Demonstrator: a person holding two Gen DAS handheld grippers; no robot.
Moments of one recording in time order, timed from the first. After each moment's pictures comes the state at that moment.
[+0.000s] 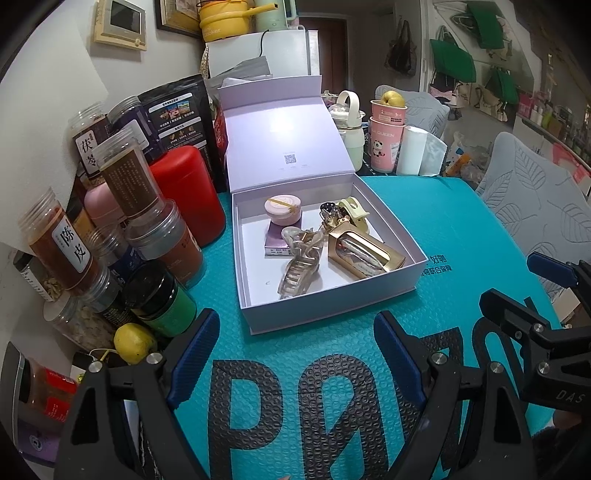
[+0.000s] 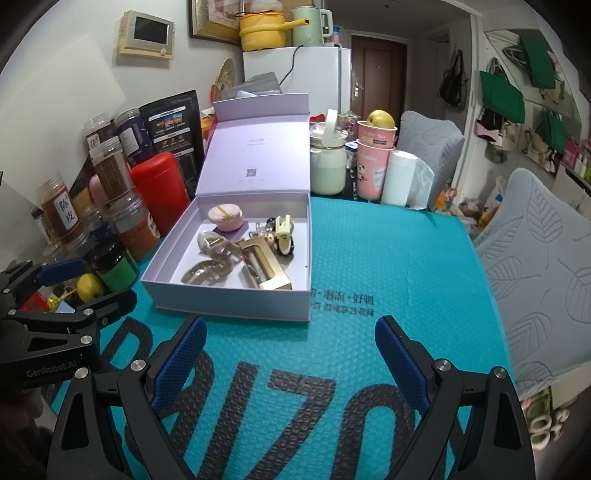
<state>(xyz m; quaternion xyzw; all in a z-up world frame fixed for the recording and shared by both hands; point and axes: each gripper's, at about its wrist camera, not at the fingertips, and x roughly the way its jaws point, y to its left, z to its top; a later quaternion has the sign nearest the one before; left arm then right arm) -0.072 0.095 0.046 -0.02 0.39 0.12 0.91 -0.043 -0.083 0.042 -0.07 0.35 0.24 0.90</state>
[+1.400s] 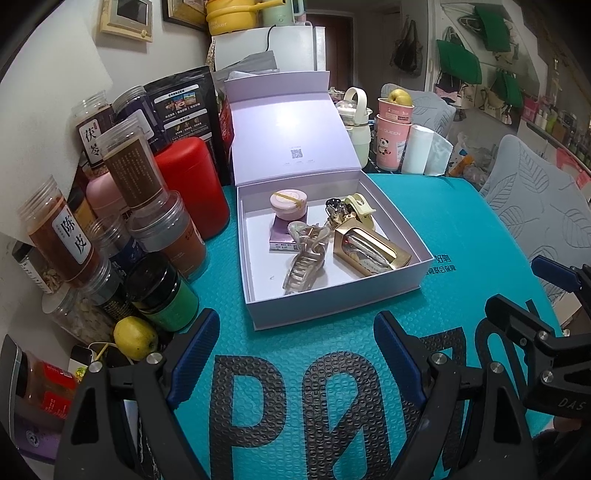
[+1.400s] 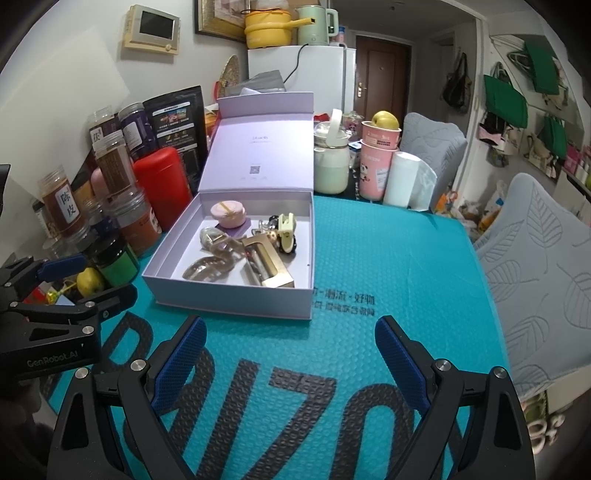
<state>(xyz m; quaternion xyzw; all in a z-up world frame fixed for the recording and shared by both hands) -0.071 0.102 0.042 -0.04 0.40 0.12 0.91 -0.044 -0.081 0.041 -0.08 0.35 0.25 0.90</state>
